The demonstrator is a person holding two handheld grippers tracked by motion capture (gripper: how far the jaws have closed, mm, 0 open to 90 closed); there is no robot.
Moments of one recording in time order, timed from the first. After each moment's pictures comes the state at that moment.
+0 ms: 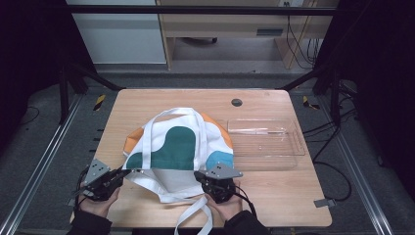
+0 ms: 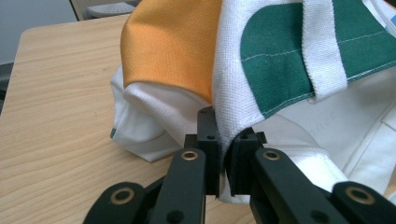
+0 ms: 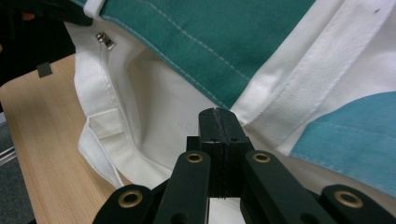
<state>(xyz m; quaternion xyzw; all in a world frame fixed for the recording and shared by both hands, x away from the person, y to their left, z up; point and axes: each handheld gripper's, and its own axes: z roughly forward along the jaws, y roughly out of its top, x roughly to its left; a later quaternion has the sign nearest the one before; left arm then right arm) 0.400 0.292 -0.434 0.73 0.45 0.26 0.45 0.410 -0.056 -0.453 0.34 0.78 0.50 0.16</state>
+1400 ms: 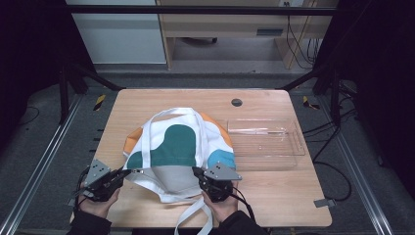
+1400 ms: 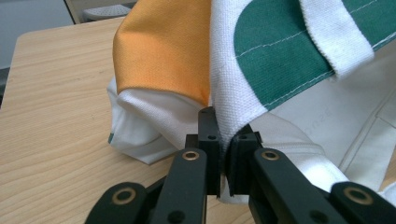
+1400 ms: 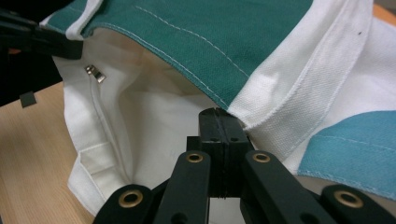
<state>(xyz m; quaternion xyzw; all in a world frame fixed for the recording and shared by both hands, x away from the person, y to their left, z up) 0.399 0.291 -0.433 0.73 0.43 0.27 0.45 0.406 -0.048 -0.445 0.35 0.74 0.53 0.21</state>
